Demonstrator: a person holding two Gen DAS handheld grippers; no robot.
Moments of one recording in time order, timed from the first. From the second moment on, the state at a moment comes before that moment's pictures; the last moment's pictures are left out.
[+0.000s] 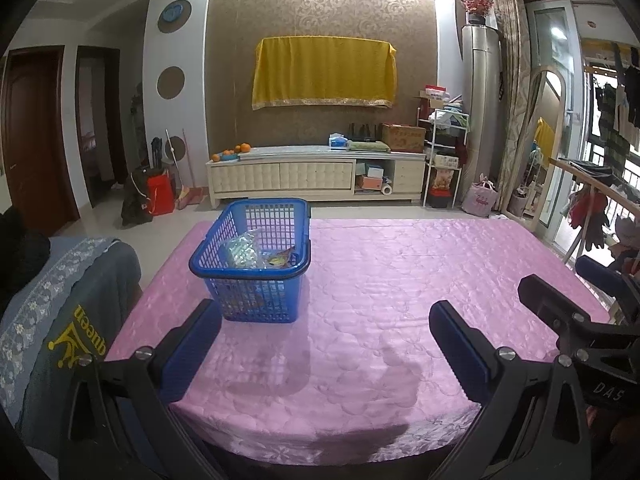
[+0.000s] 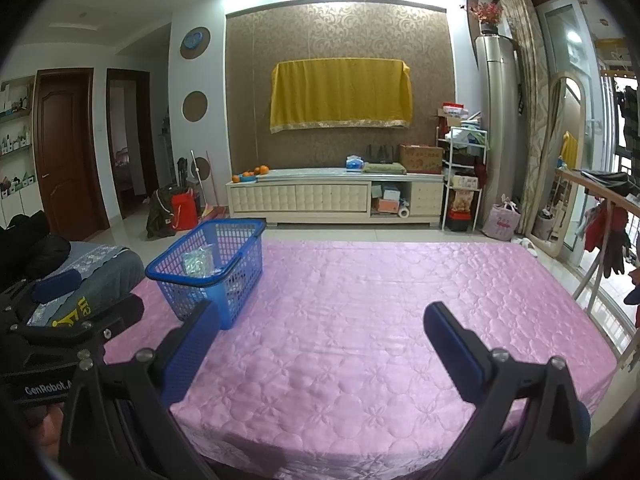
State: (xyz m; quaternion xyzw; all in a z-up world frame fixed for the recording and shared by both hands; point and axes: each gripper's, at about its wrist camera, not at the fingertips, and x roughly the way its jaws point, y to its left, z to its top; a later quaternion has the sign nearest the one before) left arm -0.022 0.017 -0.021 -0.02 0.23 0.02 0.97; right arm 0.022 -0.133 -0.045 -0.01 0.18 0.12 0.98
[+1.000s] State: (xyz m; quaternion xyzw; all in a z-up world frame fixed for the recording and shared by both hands) left arm -0.023 0.017 -0.021 -0.02 0.24 0.03 0.97; right arm 0.023 -0.131 -0.043 -0.01 0.20 0.11 0.97
